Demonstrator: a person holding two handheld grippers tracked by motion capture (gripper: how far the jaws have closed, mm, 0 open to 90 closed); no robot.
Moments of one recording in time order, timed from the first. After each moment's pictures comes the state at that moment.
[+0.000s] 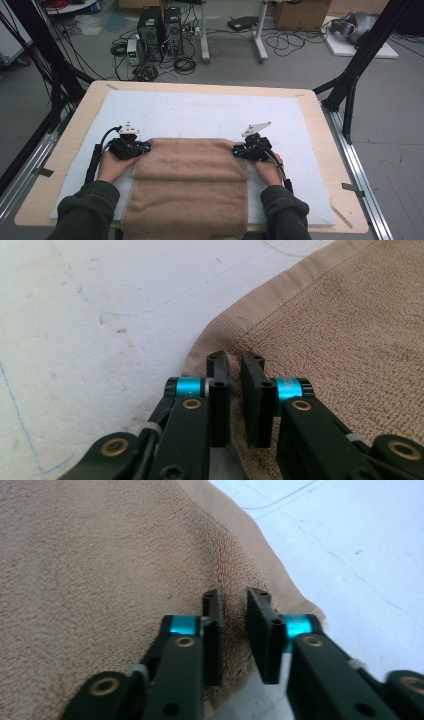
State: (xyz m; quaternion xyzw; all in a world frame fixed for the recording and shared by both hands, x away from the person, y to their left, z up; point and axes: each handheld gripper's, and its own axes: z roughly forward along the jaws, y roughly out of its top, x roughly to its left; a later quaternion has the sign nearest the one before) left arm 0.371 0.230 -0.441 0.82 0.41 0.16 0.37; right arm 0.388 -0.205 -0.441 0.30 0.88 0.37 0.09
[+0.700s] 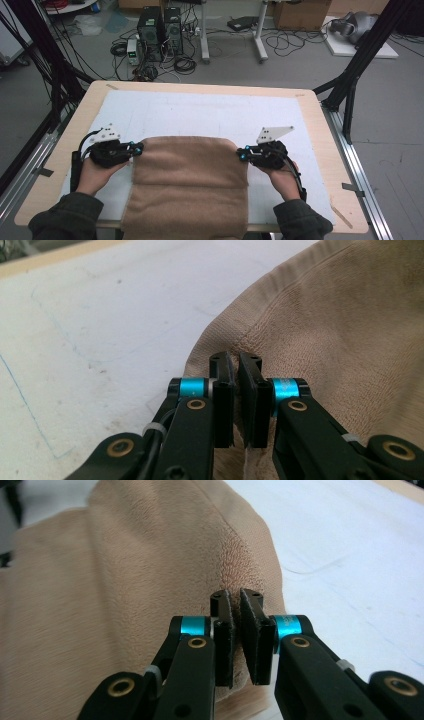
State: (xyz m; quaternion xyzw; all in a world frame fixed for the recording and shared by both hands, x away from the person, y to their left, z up) left arm 0.304 0.248 -0.384 0.80 0.33 0.16 0.47; right arm 0.323 -0.222 -0.375 0.22 0.86 0.45 0.09
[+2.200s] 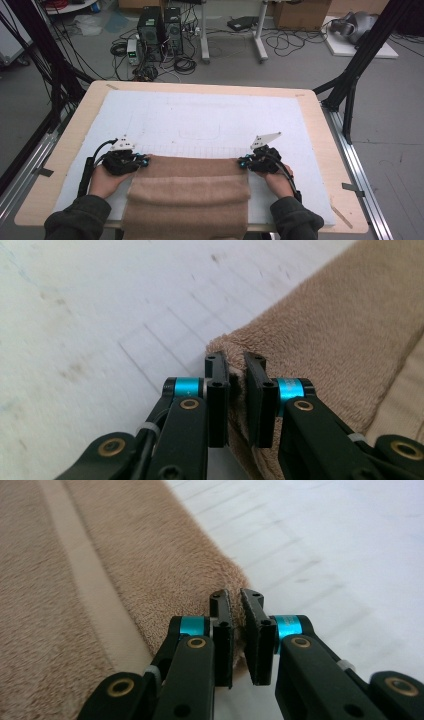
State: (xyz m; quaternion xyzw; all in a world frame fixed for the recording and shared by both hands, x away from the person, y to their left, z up) left arm 0.328 0.230 -0.433 0.83 0.37 0.14 0.40; right arm 0.351 -0.227 -0.436 0.27 0.88 0.38 0.06
